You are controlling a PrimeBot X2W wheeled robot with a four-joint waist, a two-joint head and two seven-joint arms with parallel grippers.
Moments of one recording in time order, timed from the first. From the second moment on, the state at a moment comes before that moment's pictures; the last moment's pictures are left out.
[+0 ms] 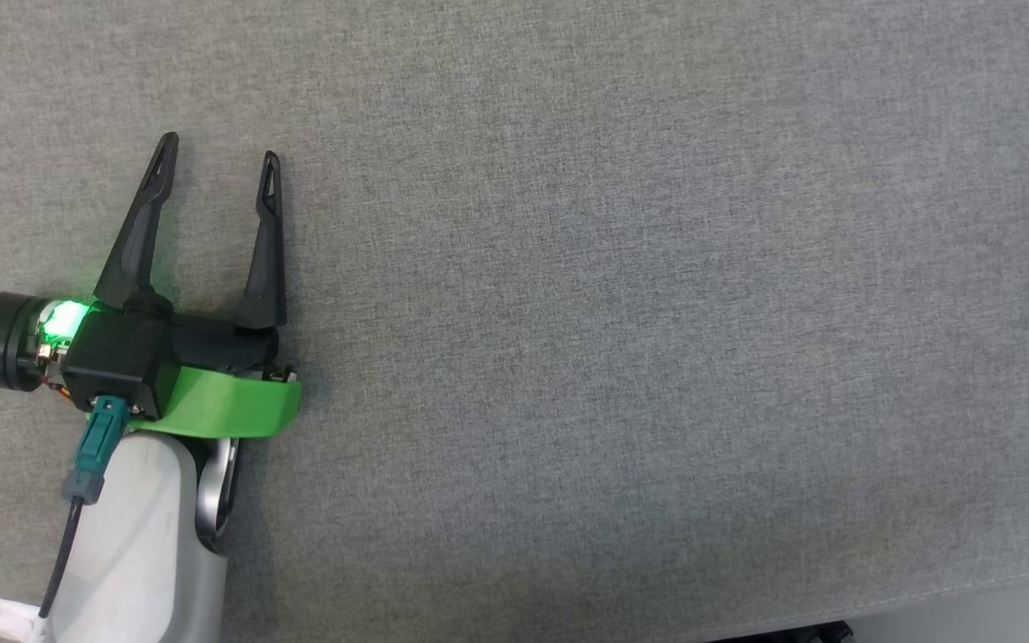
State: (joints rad) left arm -0.38 0.12 -0.12 0.07 -0.03 -0.08 -0.27; right arm -1.20 -0.91 0.54 0.86 0.47 0.13 -0.15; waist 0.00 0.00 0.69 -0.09
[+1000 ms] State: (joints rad) left arm -0.13 0.08 0.00 0.16 -0.09 -0.05 -0.26; right arm -0.64 -0.48 0.22 0.38 0.34 0.13 -0.26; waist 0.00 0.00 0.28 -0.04
